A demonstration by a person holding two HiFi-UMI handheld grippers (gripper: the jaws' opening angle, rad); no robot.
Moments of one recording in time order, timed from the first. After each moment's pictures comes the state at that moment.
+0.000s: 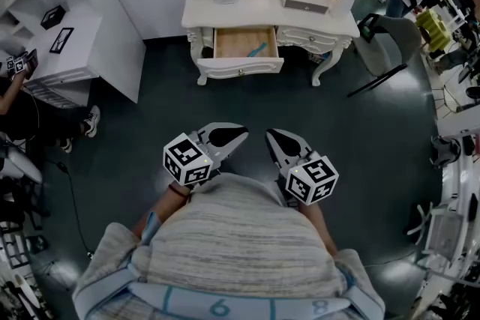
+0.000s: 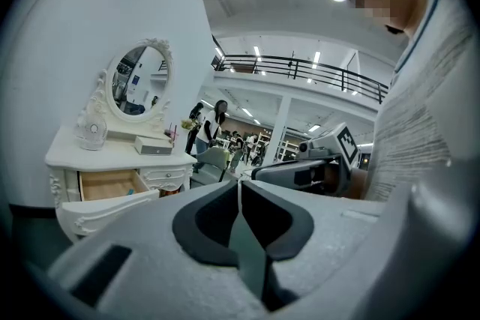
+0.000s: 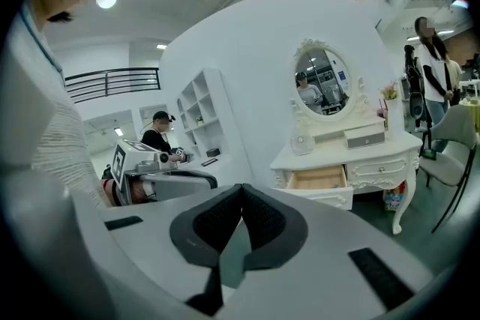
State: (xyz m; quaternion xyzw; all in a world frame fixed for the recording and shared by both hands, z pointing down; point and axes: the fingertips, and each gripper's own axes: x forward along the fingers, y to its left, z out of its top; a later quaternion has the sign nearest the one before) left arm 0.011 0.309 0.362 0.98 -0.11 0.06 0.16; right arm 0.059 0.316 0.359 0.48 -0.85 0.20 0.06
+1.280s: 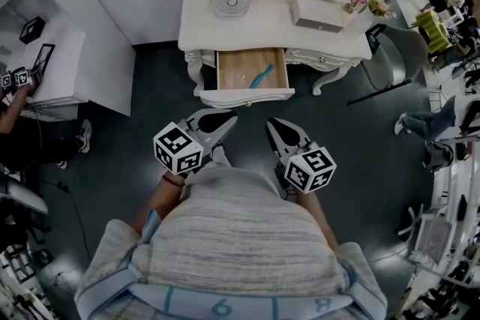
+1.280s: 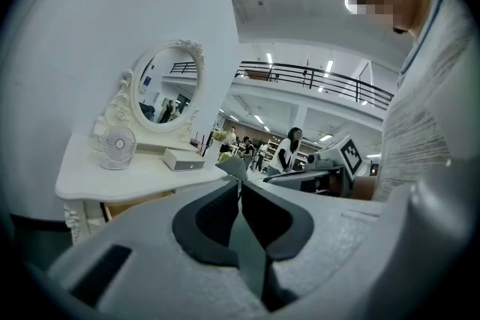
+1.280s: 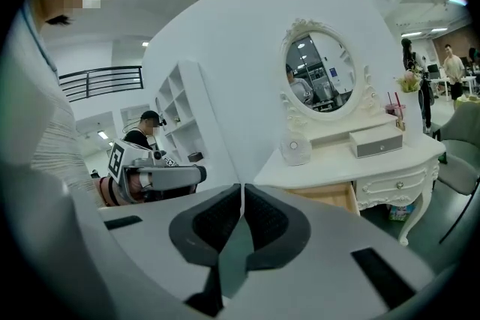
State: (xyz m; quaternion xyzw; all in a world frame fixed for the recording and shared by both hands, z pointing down) left arm -0.030 0.059 0.371 0.97 -0.13 0.04 0.19; right arm 0.048 0.083 0.379 0.50 -0.83 0.22 0.06
